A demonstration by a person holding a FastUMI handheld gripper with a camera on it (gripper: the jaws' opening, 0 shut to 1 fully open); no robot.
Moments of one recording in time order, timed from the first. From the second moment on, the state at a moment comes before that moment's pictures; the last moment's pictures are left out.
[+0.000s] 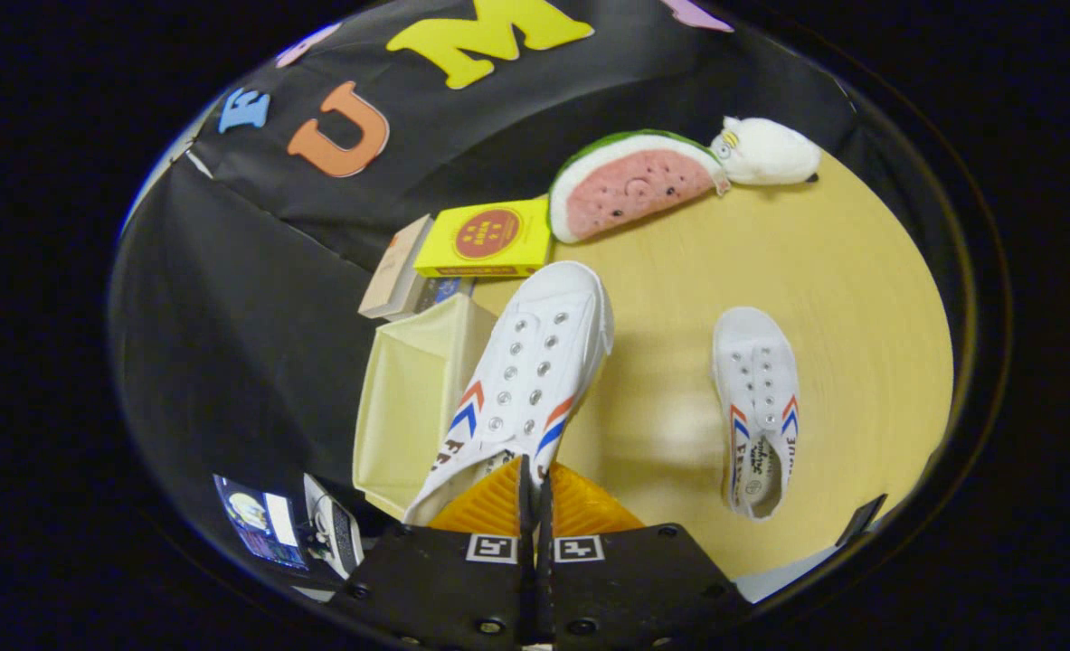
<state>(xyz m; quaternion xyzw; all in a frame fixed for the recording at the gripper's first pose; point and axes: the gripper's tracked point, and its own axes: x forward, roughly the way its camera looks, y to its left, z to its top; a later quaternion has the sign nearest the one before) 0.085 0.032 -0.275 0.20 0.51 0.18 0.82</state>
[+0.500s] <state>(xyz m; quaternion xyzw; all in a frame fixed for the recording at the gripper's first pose) 0.081 0.187 -0.269 0.15 0.51 0.22 0.81</state>
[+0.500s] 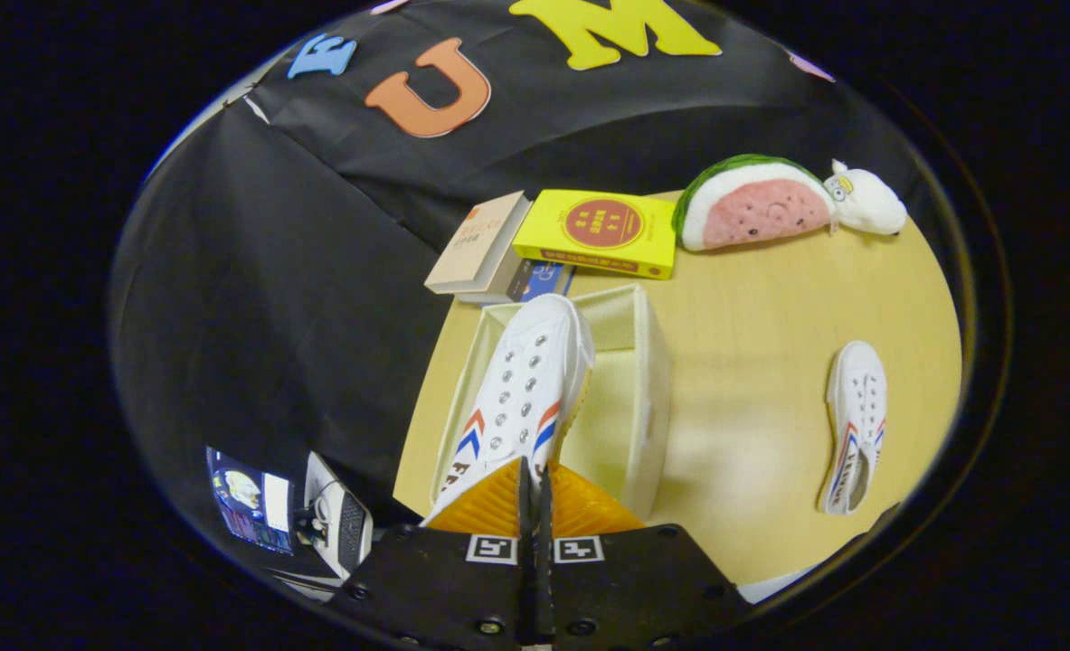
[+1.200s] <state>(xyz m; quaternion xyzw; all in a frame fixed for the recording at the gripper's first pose) 0.127 0.281 -0.310 0.22 0.50 0.17 0.82</state>
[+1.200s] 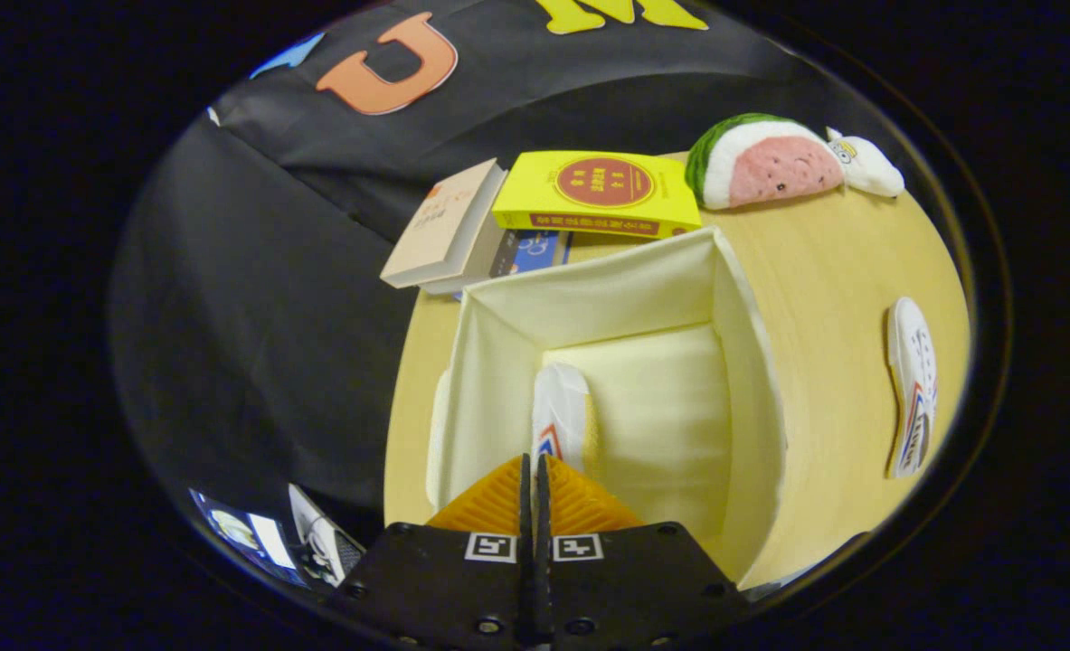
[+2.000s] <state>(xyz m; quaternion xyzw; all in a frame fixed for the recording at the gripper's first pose) 0.105 0.128 -0.279 0.09 0.52 0.20 0.82</state>
